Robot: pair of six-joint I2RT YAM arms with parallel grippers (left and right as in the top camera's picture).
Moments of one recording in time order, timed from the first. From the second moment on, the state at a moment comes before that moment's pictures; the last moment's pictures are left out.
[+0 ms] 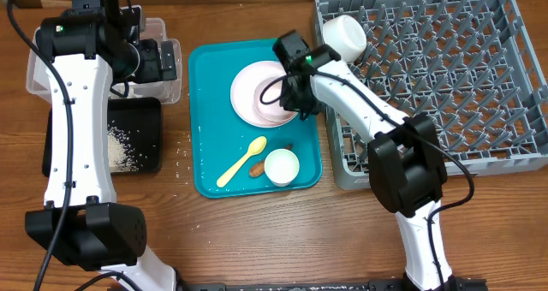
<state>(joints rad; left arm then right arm) 0.09 1.83 1.98 -1.32 0.07 -0.05 0.52 2.27 1.89 -1.01 0.05 0.67</state>
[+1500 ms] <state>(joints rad) 0.09 1.83 1.98 -1.32 0.07 -0.05 0.45 2.01 2.03 -1.43 1.15 0.72</state>
